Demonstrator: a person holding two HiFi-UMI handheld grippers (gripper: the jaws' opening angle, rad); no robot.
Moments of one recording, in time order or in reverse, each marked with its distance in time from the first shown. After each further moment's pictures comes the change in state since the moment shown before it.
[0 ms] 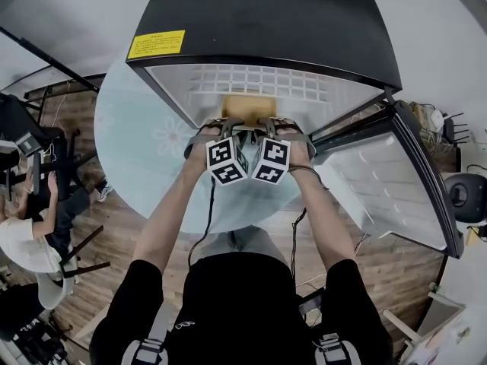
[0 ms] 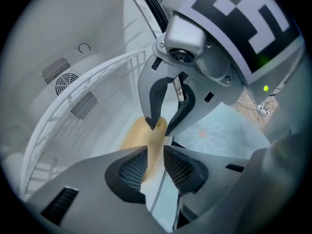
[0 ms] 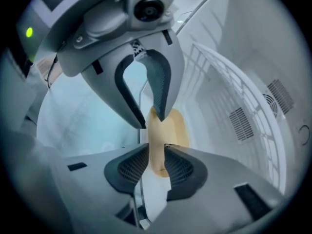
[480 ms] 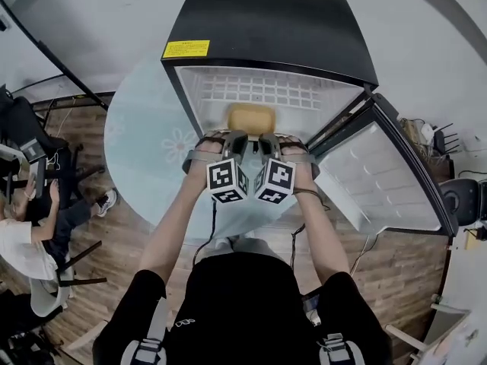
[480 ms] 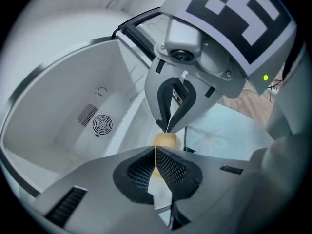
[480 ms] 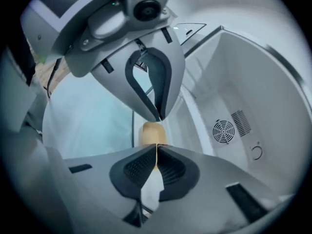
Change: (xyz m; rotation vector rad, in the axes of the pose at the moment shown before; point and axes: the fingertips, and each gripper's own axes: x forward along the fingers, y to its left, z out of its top) left arm -0.099 0.017 0.044 0.159 -0.098 0.244; right arm -0.093 -0.009 0.028 -0.010 -0.015 -0.201
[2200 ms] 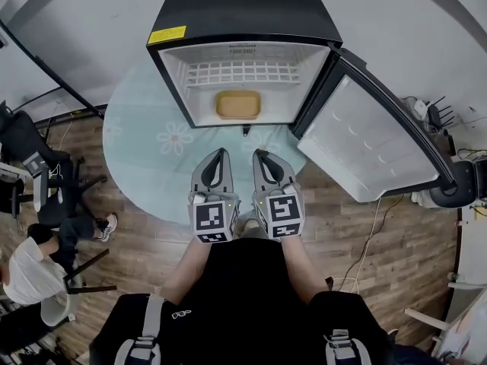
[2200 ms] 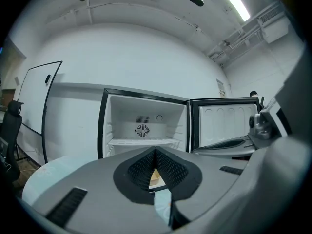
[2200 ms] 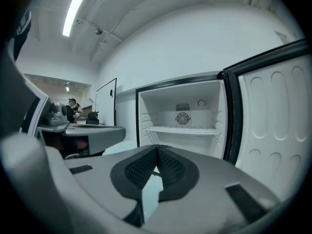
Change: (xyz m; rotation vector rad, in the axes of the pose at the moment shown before) left arm -0.164 -0.020 0.030 -1.054 -0.401 0.385; right arm -0.161 0.036 0.013 1.097 -0.497 -0.229
